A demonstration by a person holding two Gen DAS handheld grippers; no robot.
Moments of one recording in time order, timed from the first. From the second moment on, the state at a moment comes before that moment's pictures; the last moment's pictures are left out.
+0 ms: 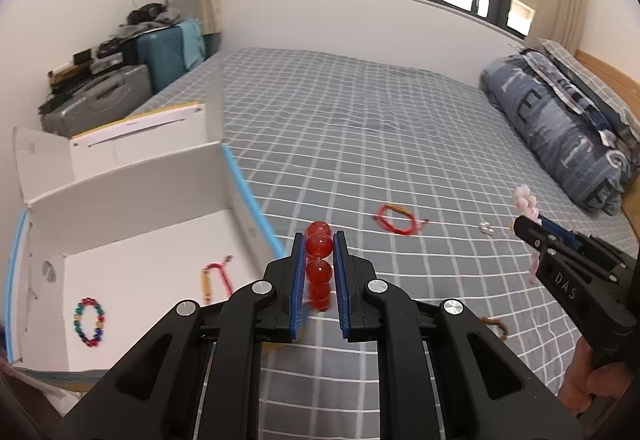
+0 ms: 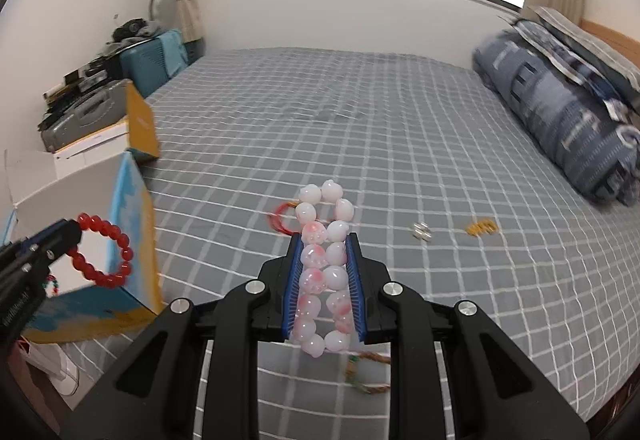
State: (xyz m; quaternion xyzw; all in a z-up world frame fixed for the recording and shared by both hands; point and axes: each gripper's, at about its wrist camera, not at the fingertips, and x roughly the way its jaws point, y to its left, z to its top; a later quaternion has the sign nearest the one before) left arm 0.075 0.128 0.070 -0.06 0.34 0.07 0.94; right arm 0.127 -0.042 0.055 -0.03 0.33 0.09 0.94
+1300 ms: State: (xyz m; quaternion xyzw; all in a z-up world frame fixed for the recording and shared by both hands) left arm 0.019 0.355 0.029 -0.13 0.42 0.26 0.86; right arm 0.130 0.245 0.016 -0.13 0.42 0.29 0.85
